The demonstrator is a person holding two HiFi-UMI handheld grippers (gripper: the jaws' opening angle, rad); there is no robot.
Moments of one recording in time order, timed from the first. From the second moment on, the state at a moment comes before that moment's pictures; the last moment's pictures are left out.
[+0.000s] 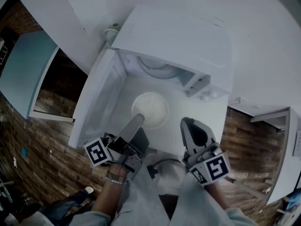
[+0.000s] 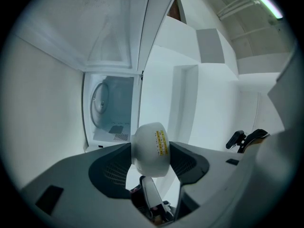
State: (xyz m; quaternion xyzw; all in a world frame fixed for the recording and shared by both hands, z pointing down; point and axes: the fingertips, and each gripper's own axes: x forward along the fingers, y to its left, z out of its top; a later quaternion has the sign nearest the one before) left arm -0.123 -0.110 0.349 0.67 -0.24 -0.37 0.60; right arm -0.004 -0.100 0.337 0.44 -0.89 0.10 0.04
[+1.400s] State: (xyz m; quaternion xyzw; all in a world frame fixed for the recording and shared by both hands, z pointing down) left arm -0.113 -0.239 0.431 0.64 -0.29 -0.36 0.61; right arm -0.013 -0.197 0.412 0.43 -0.89 0.13 0.07
